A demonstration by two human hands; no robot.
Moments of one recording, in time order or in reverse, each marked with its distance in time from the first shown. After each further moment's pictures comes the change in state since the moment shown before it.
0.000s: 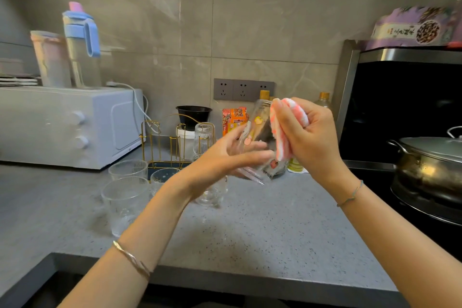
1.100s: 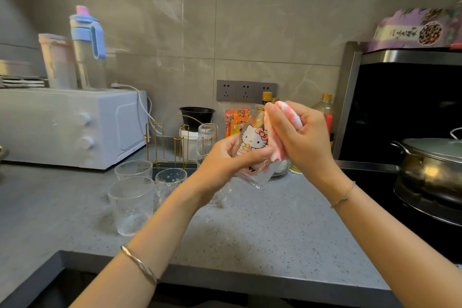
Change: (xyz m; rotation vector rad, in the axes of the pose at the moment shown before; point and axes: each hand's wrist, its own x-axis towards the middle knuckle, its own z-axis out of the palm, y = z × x) left_hand -0.007 -0.003 0.009 -0.081 0.141 0.082; right_hand -0.003 -0.006 0.011 0.056 -0.036 0.039
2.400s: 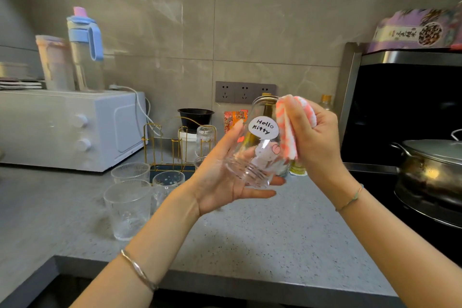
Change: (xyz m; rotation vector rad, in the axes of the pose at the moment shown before) left_hand 0.003 0.002 0.003 -0.491 -0.150 -0.279; right_hand 0.001 -0.003 -0.007 0.143 0.116 0.065
